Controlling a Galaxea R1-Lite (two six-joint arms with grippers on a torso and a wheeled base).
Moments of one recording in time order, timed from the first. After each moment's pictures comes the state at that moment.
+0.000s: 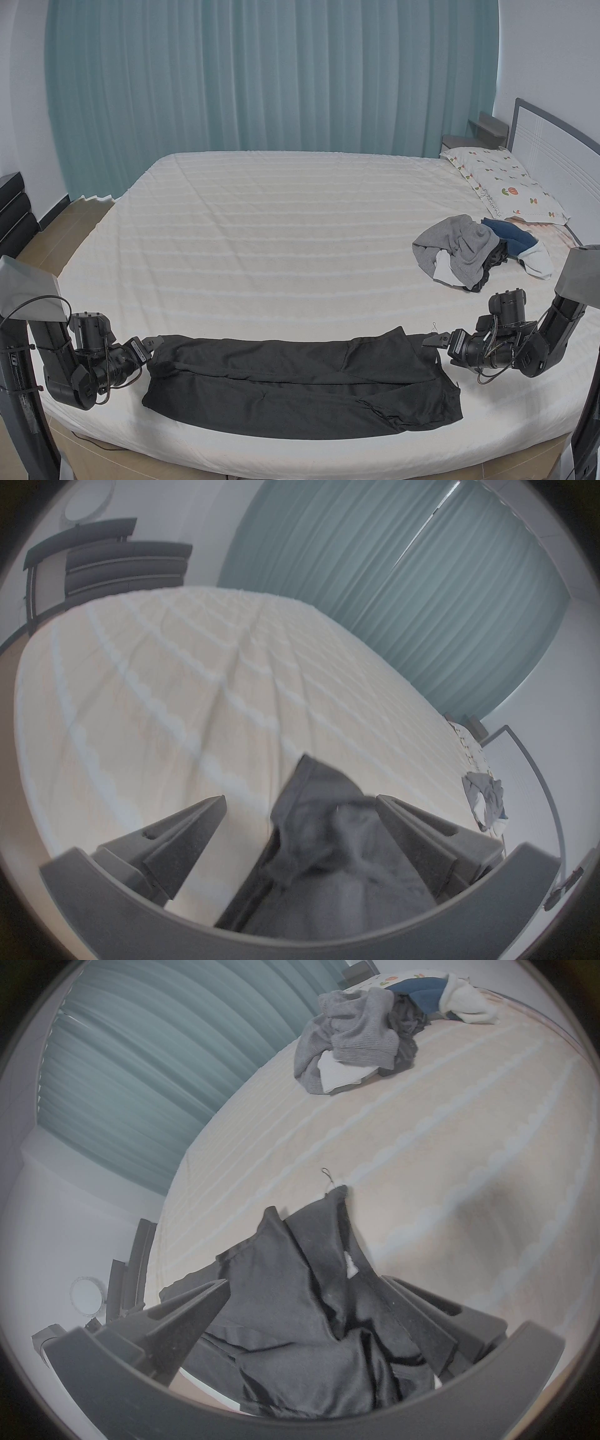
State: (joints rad) left arm 0.10 2.25 -0.33 -1.28 -0.16 -0.58; right arm 0.12 2.13 -0.52 -0.84 0.26 0.64
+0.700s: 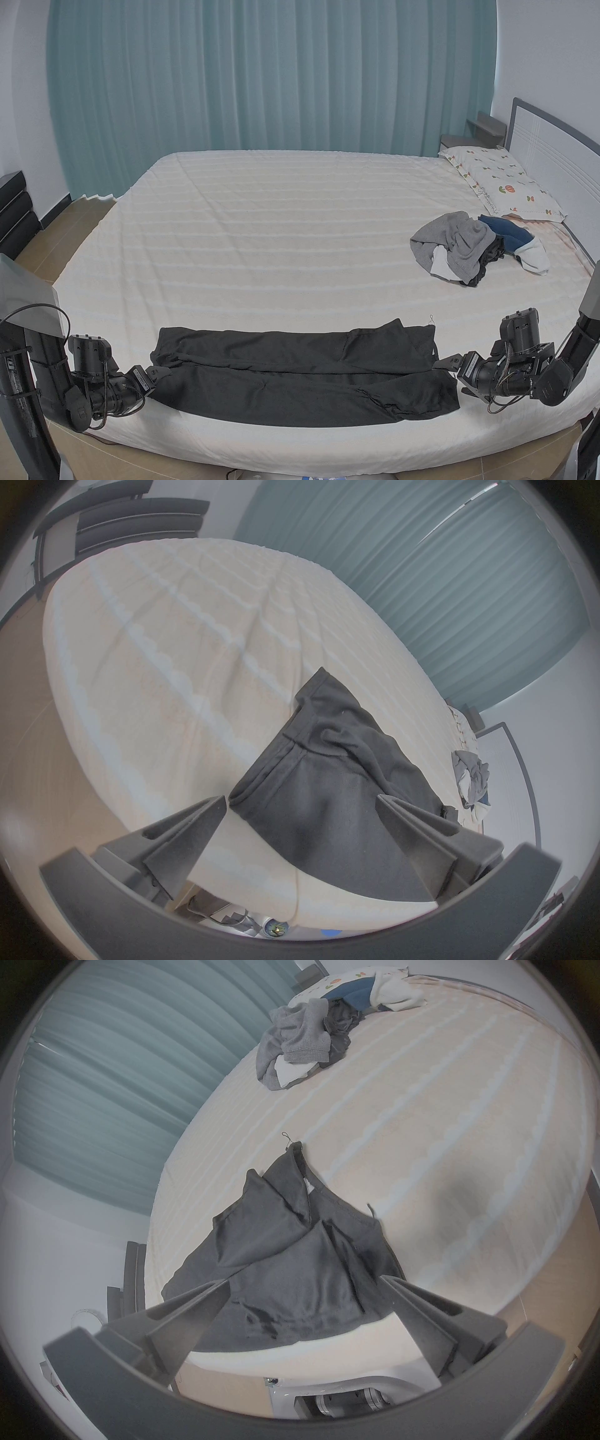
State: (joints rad) left arm 0.04 2.20 -0.15 -1.28 -0.19 -0.70; right arm 0.23 1.94 -0.28 -0.86 0.11 0.85
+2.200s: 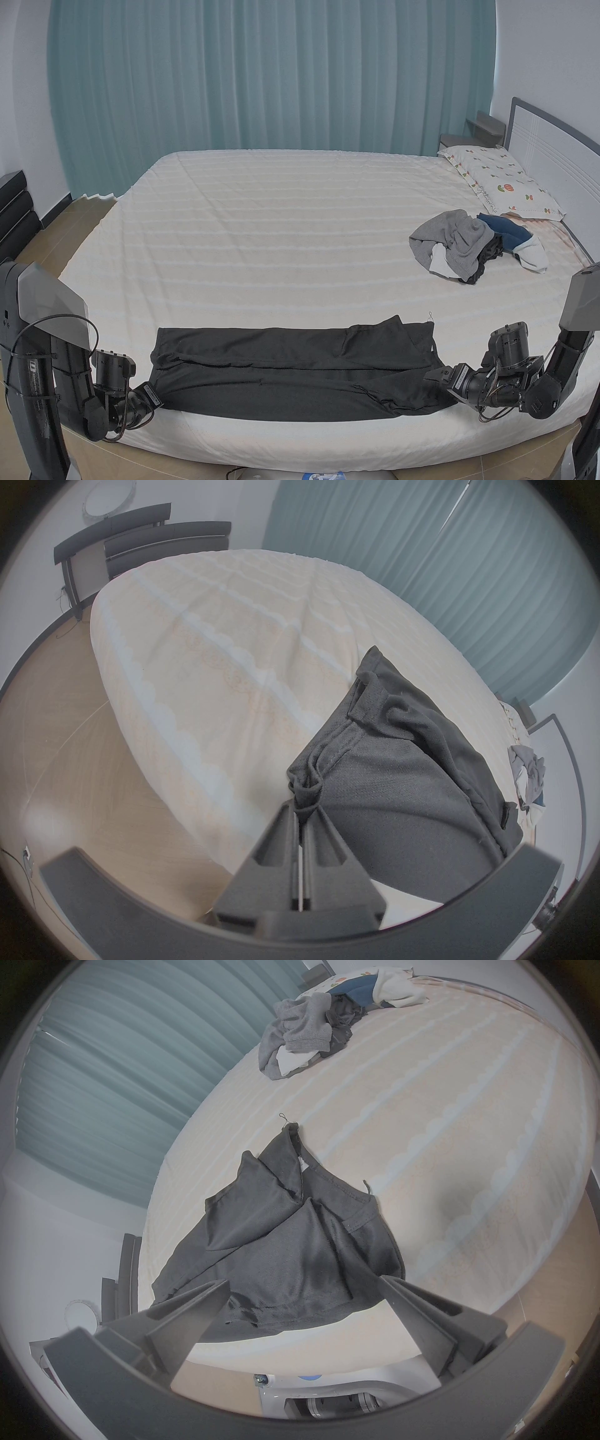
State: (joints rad) left arm -0.05 2.32 -0.15 -1.28 0.11 -0.71; right arm 0.28 2.05 -0.23 -1.02 0.07 0.85
